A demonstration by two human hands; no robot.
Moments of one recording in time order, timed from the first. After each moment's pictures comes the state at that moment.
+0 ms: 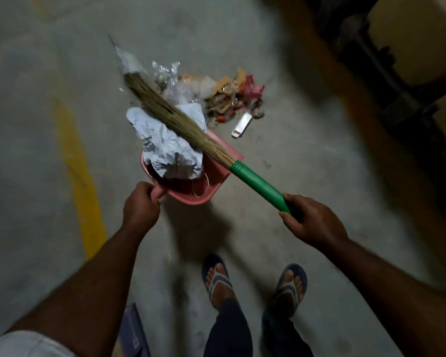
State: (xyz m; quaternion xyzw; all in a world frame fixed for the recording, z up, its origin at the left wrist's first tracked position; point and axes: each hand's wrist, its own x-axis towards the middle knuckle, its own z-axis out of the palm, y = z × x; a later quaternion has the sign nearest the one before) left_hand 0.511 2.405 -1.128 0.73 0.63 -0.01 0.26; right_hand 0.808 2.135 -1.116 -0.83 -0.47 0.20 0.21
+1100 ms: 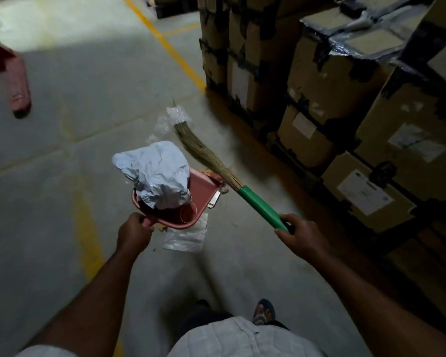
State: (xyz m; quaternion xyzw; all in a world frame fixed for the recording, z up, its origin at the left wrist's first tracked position) left_hand 0.539 2.363 -0.812 0.75 0.61 0.04 0.26; right_hand 0.826 2.045 -0.768 -0.90 -0.31 0.21 0.23
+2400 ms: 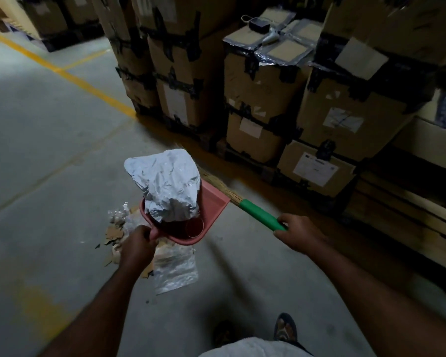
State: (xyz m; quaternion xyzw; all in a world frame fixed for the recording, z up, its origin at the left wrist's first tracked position) left_hand 0.580 2.484 -0.802 0.88 0.38 -0.02 0.28; right_hand 0.744 2.120 -0.713 -0.96 -0.12 0.21 0.12
